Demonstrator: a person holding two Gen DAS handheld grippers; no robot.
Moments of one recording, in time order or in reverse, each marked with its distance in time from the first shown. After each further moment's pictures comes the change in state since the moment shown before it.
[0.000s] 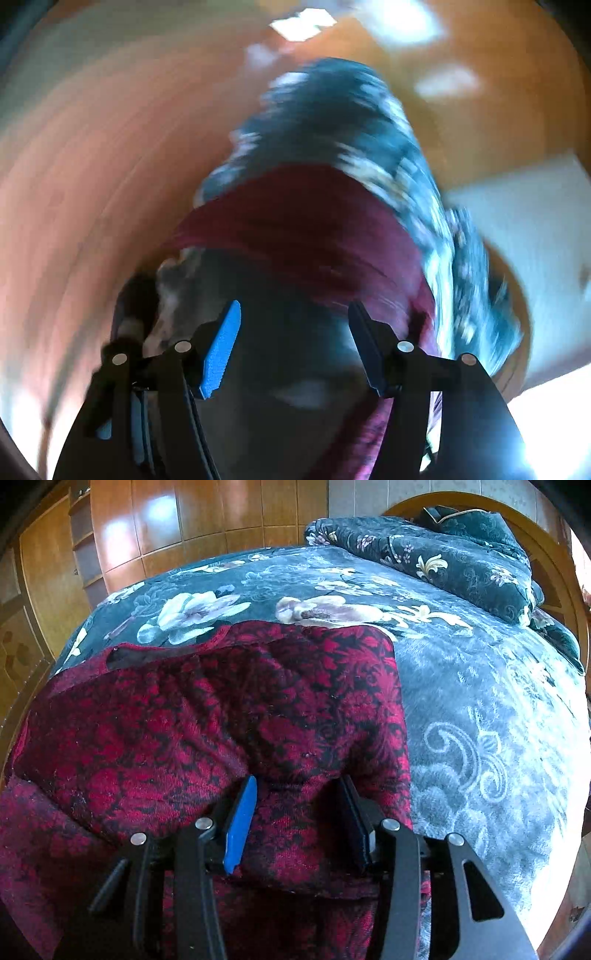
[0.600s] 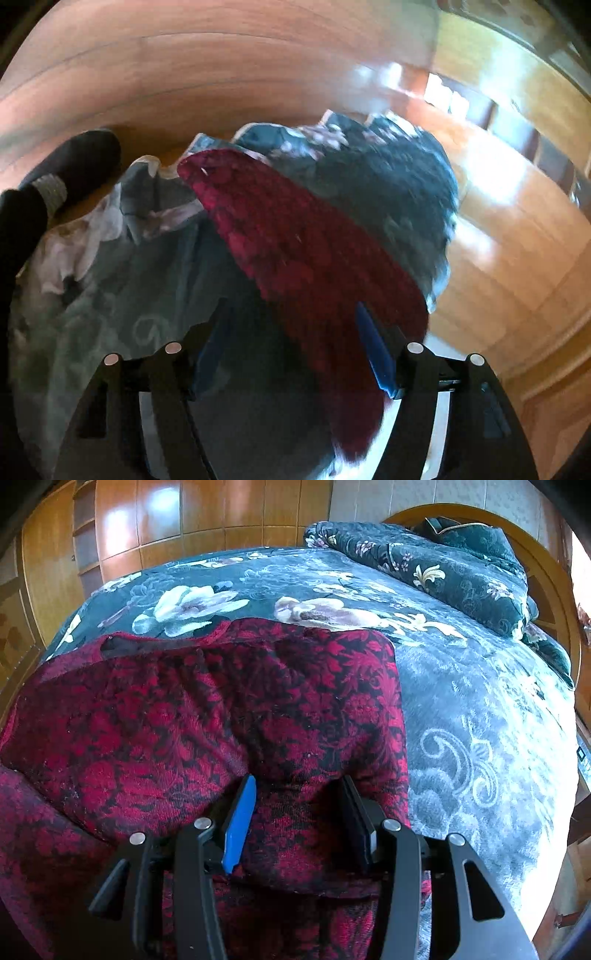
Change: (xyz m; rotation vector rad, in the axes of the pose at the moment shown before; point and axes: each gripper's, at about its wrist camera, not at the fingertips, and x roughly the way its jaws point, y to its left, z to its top) left arm 0.110 0.105 0.022 -0.804 0.027 -0.275; right arm 0.004 0.009 0.001 -0.046 -0.007 -0.065
